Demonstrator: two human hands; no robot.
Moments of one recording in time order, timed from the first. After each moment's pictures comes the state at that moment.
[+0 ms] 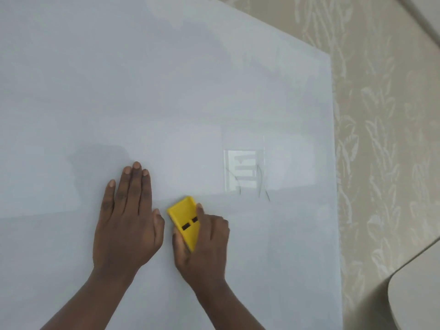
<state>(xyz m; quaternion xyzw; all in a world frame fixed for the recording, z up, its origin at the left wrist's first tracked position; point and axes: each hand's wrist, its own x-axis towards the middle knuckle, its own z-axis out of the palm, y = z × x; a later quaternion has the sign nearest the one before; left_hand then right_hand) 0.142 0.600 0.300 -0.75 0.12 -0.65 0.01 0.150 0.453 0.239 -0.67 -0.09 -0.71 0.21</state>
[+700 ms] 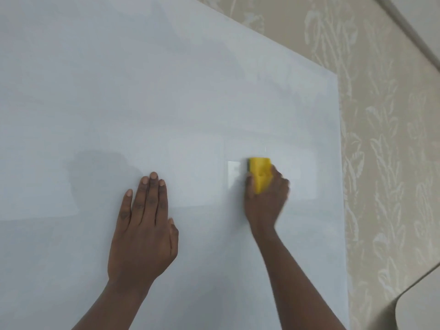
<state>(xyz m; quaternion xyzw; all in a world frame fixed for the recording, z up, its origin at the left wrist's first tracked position) 0.145 0.597 0.298 -0.74 0.12 -0.66 -0.01 0.166 0.358 0.356 -0.62 0.08 -0.71 0.32</state>
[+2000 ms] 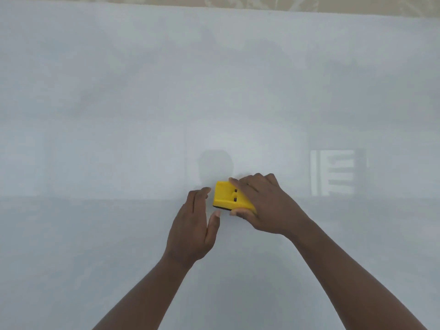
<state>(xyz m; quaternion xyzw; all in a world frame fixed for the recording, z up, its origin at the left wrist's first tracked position) 0.080 0.604 0.287 -0.78 0.20 -0.56 -0.20 0.115 0.394 0.351 -0.78 -0.39 -0.48 -0.01</state>
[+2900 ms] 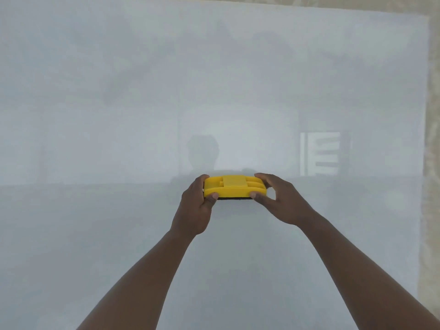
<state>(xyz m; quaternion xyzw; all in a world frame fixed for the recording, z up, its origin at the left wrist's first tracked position) 0.015 0.649 0.279 -0.80 0.20 -0.41 -0.38 0.032 0.405 0.301 -0.83 -0.31 -0.33 0.33</state>
